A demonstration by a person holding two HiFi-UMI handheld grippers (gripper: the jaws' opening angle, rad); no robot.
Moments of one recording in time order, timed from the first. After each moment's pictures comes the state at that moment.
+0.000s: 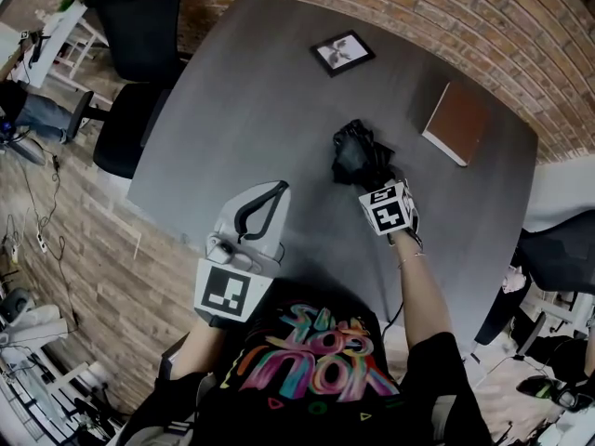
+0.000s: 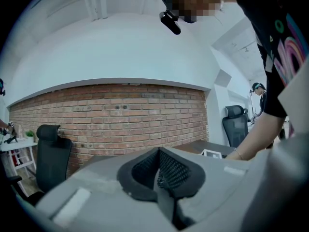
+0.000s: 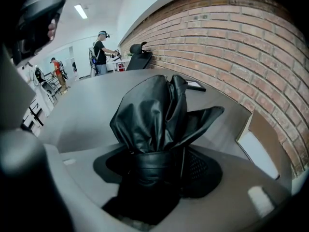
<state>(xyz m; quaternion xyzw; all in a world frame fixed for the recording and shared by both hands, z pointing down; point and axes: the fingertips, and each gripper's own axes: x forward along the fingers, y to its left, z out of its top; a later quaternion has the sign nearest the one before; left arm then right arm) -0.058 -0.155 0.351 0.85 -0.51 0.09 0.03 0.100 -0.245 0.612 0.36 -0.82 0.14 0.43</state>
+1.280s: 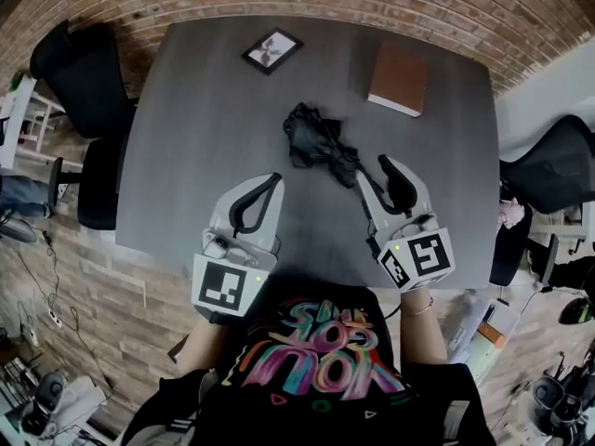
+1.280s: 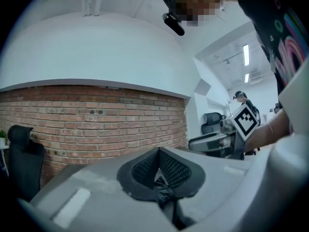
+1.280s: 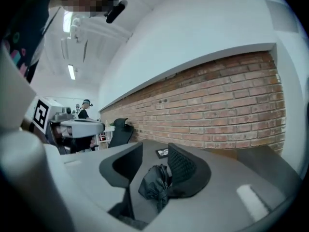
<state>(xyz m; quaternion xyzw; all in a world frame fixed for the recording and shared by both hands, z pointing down) 0.005 -0.141 0.333 0.91 -0.40 0.07 0.01 0.145 -0.154 0.351 0.52 -0.85 0.07 0.04</state>
